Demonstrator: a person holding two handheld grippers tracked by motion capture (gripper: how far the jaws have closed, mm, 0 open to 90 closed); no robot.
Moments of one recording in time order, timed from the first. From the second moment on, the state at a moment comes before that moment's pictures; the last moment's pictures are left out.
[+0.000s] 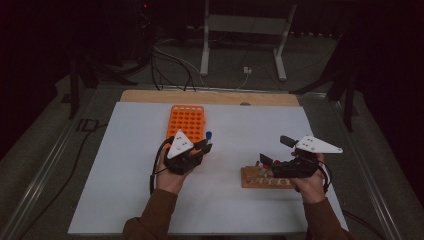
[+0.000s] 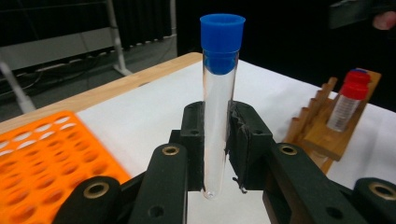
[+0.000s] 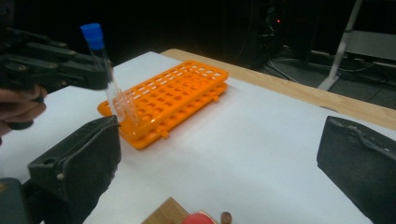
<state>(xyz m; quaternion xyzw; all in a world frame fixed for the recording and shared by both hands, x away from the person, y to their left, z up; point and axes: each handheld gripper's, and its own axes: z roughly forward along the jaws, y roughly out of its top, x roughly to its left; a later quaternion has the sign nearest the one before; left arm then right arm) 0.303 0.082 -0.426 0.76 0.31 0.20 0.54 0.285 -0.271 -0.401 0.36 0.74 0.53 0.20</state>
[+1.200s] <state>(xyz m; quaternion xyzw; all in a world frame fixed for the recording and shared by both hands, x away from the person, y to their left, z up) 0.316 0.136 -0.467 0.74 0.39 0.24 0.49 0.278 -0.299 -0.405 0.38 0.73 0.53 0.21</state>
